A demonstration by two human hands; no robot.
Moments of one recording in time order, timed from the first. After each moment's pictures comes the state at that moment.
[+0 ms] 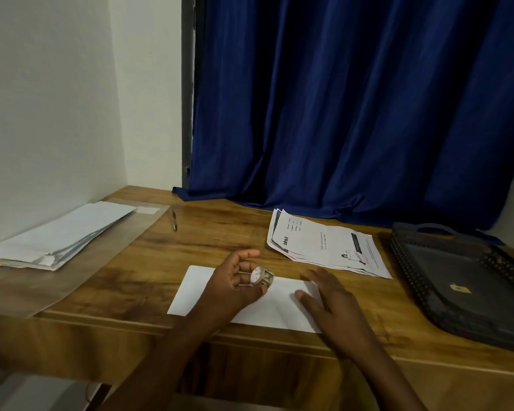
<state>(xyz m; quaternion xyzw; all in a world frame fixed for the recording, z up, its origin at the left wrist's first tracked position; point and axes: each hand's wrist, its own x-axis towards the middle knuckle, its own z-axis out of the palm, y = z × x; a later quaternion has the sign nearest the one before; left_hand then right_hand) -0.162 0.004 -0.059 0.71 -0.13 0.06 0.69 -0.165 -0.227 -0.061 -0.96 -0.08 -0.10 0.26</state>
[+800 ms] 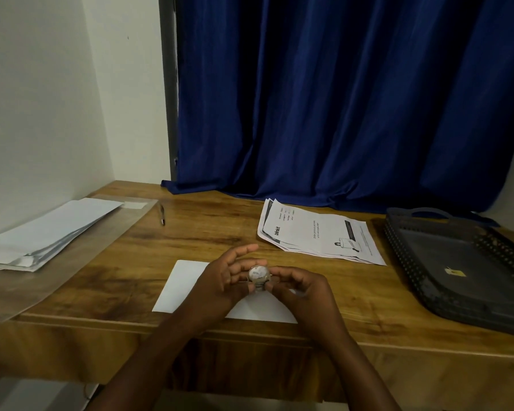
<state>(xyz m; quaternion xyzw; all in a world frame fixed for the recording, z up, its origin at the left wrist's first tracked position) -0.159 0.004 -0.065 0.75 -0.19 0.04 0.63 -0.162 -0.199 -0.066 -0.80 -0.18 -0.12 0.55</state>
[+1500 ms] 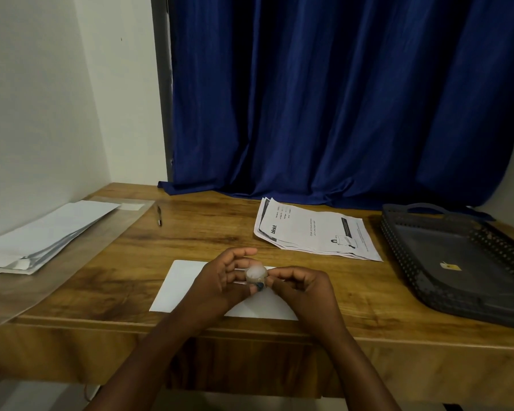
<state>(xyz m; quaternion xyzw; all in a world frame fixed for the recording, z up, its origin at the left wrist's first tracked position) -0.165 0.002 -0.061 0.75 -0.19 0.04 0.63 -0.162 -0.204 -0.070 -0.78 -0.17 -0.13 0.59</state>
